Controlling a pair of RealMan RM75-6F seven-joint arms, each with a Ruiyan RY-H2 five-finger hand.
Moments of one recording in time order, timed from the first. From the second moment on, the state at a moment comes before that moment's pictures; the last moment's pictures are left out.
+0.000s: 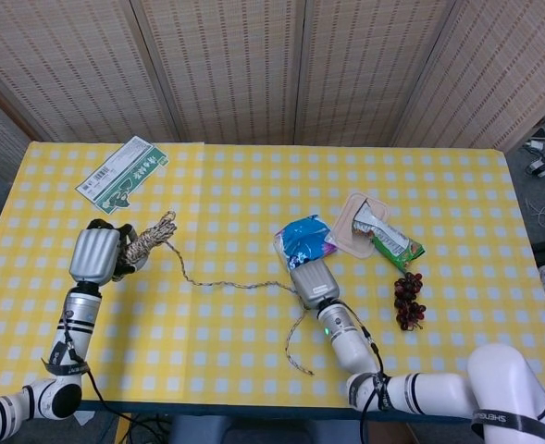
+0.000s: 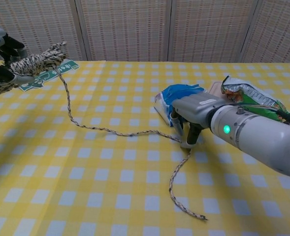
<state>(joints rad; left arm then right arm) -0.58 -1.41 -0.23 -1.52 1.10 1.22 0.41 0.88 -1.77 0.16 -1.48 -0.67 1.04 -0.90</state>
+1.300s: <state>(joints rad) -0.57 -1.42 -0.23 -1.49 1.10 1.22 0.38 0.99 -1.80 0.18 -1.46 -0.47 1.08 -1.03</state>
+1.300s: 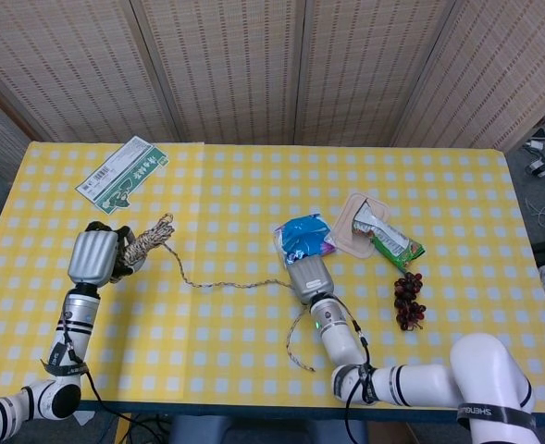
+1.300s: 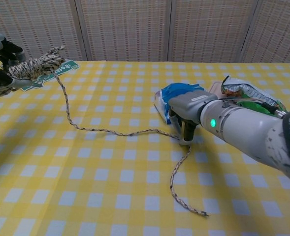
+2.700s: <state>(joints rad) -0.55 -1.40 -0.23 -1.50 1.12 1.23 0.37 1.05 -1.81 0.24 -1.30 -0.39 0.99 -1.01</state>
